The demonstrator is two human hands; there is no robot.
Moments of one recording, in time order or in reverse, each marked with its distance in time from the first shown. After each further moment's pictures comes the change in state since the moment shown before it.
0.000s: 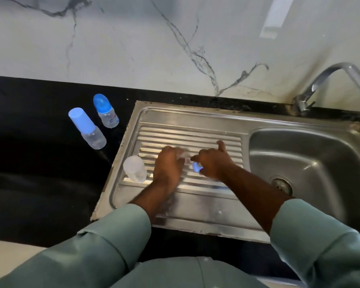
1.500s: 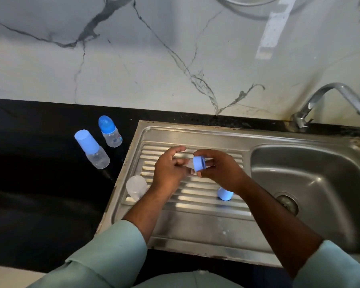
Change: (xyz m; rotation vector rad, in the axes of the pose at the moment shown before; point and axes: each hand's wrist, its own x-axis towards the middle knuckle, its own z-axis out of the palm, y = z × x) left_hand 0.007 0.051 -0.033 -0.444 -0.111 -0.168; right_hand -0.024 0.008 -0.032 1.115 0.416 -0.004
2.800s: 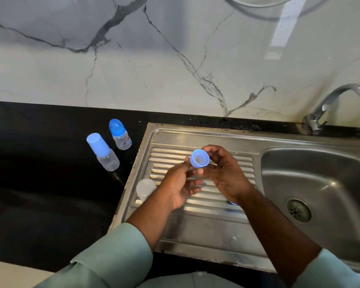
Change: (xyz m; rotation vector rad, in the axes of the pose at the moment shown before) left_hand -0.008 0.013 -0.004 -0.386 -0.106 -0.463; right_hand 0.003 -0.009 0.029 0.878 0.012 0.016
